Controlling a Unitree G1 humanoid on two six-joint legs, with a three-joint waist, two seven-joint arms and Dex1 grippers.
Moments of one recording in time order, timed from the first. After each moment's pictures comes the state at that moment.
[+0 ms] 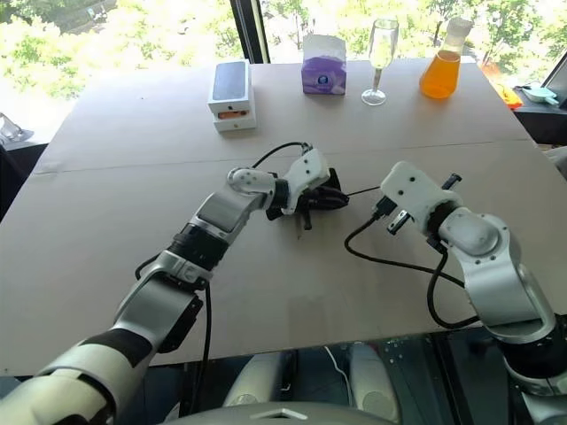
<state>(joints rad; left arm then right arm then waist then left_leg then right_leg) -0.93 0.27 -0.38 0.49 -0.07 0.29 -1.01 -0.34 -0.71 0.10 -0.60 -0.09 0.85 0.54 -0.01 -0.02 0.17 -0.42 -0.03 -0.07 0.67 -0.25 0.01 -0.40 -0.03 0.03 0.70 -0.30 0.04</state>
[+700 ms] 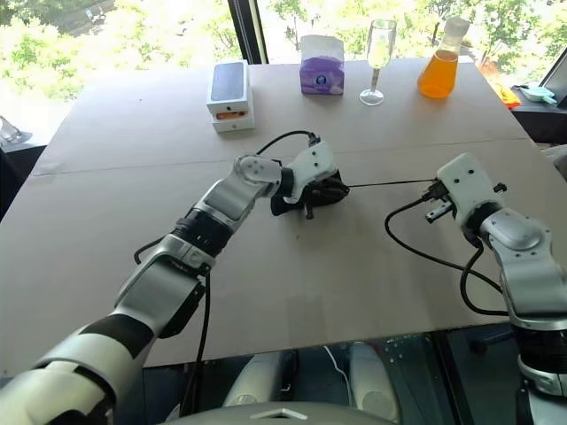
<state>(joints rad) -1.00 0.28 -0.43 0.60 -0.01 0.24 -0.96 -0.24 -0.67 -0.13 -0.36 0.07 0.66 0.49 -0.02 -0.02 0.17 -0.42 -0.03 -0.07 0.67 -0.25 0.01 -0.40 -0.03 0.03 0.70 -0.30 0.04</state>
